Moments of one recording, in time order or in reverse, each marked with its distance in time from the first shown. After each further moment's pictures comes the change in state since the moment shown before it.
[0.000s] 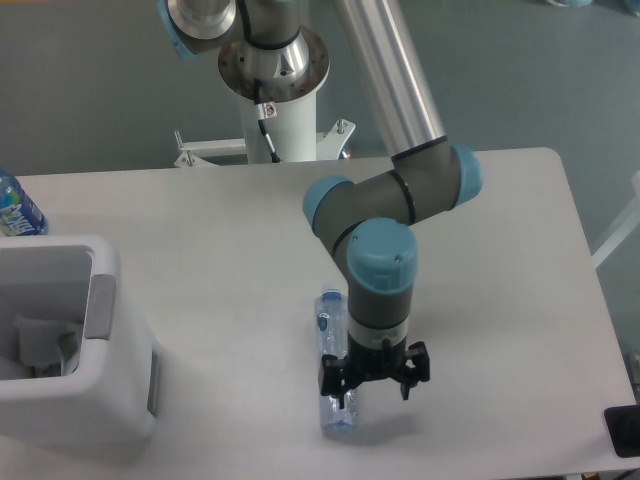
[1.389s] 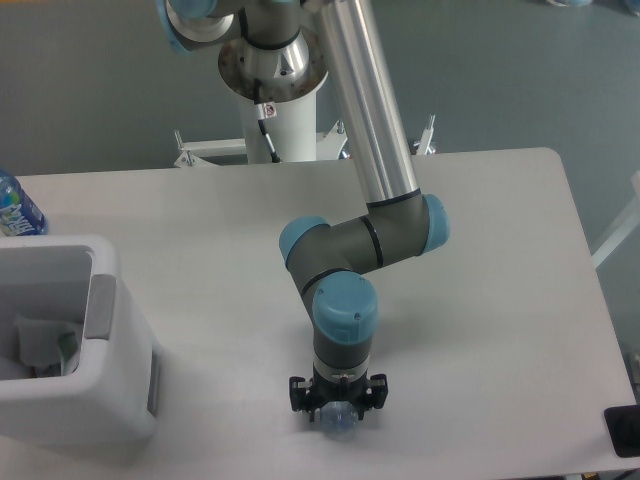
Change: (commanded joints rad) arm -0.020 -0.075 0.002 0.005 0.014 0.000
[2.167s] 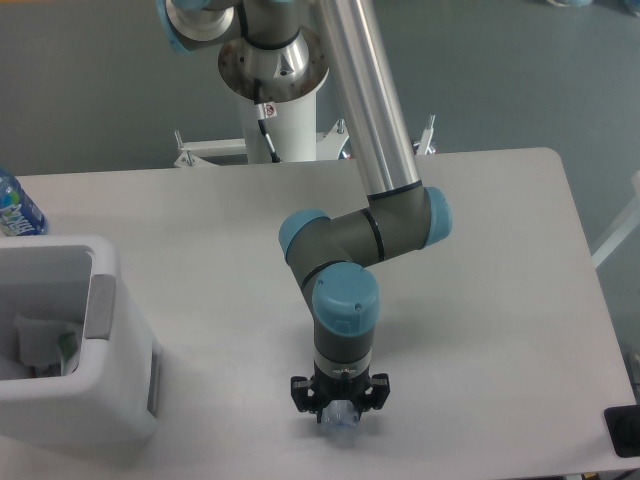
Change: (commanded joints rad) arm 0.003 0.055 0.008 -0.002 -0.003 0.003
